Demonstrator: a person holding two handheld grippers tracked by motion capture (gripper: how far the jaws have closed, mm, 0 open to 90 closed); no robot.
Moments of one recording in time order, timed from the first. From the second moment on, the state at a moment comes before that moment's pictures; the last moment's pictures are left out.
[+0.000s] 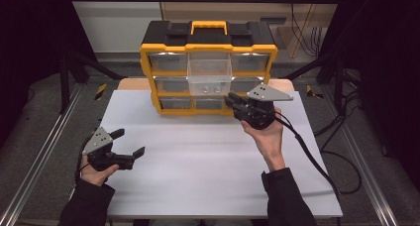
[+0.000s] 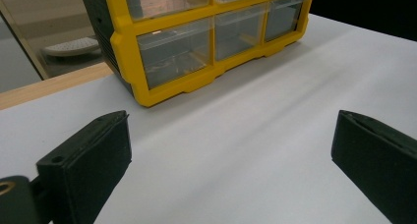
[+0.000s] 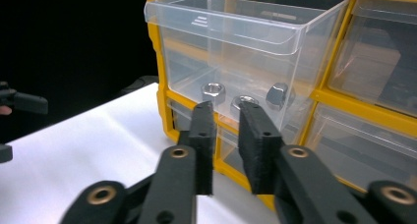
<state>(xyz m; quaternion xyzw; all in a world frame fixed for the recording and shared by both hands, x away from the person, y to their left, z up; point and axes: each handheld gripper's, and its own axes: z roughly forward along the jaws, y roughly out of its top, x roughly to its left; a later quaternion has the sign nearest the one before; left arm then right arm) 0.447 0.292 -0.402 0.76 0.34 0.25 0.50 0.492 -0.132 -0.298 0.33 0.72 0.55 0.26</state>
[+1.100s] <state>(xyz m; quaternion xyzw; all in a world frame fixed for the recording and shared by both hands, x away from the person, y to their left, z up) 0.447 0.292 -0.402 0.76 0.34 0.25 0.51 0.525 -0.112 -0.296 0.33 0.71 0.54 0.29</state>
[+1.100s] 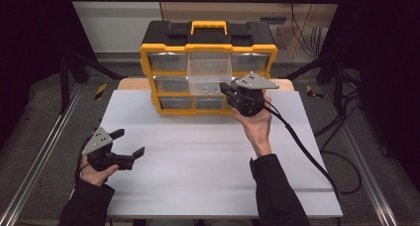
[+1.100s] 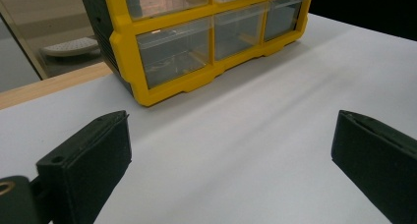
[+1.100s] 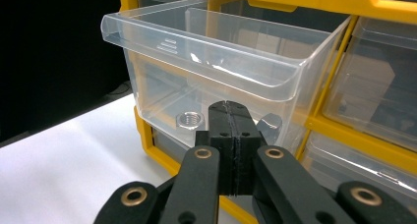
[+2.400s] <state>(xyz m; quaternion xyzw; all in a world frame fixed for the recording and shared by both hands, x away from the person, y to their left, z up) 0.446 0.293 -0.402 0.75 0.34 0.25 0.51 0.551 -0.096 -0.288 0.33 0.71 0.54 0.29</state>
